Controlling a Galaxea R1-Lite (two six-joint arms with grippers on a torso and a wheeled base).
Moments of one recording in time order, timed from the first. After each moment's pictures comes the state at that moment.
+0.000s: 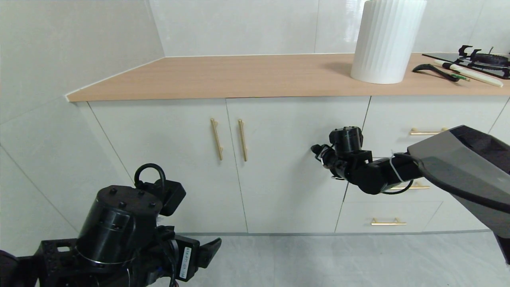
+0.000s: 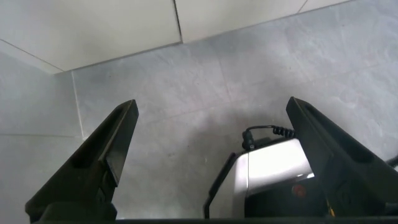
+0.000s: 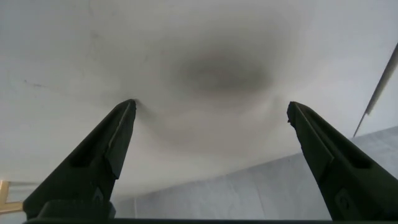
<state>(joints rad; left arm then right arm) -0.70 1.46 -0.56 -0.19 0.35 -0.30 0.41 2.34 -1.50 -0.48 -0.33 0.78</state>
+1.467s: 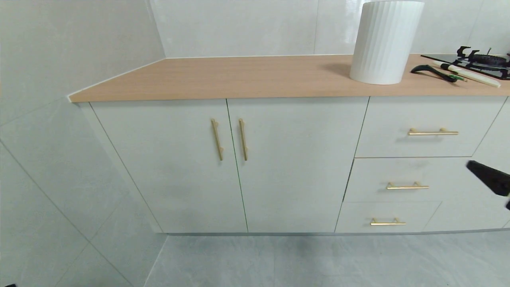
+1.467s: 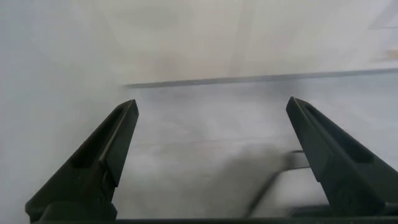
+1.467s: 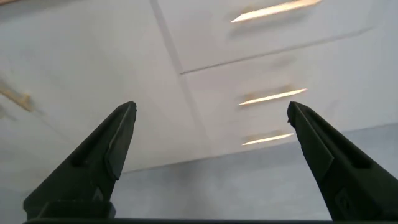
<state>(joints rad) -0.51 0.47 -0.23 0.12 0.50 -0.13 0.30 0.96 -0.41 -0.49 -0.40 0.21</state>
